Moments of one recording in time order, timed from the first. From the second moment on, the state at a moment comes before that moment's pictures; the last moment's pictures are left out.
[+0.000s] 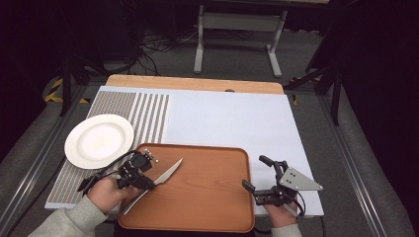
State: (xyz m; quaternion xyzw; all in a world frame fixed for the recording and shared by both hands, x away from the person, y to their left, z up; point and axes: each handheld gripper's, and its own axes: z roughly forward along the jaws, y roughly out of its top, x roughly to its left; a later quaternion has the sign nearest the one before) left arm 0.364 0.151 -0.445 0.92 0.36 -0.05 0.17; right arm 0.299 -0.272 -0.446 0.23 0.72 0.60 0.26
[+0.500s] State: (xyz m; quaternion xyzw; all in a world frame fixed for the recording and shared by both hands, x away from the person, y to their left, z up) left arm 0.364 0.156 -0.438 0.92 0.33 -0.05 0.20; right arm 0.300 -0.273 -0.446 0.23 0.71 0.61 0.26
